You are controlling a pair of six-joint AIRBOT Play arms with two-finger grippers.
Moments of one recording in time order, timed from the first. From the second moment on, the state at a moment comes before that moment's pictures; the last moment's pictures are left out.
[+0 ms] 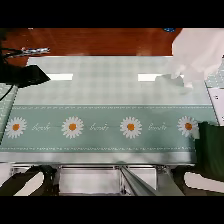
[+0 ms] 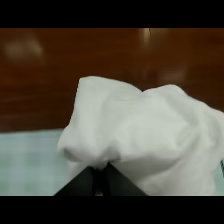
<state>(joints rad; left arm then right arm) 0.10 -1.02 1.25 1.15 -1.31 -1.45 -0.13 -1.38 2.00 -1.42 1.15 1.57</state>
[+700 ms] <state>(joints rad) 0.10 -0.70 0.95 0.96 -1.25 -1.44 0.43 -1.09 1.94 -1.30 1.25 1.52</state>
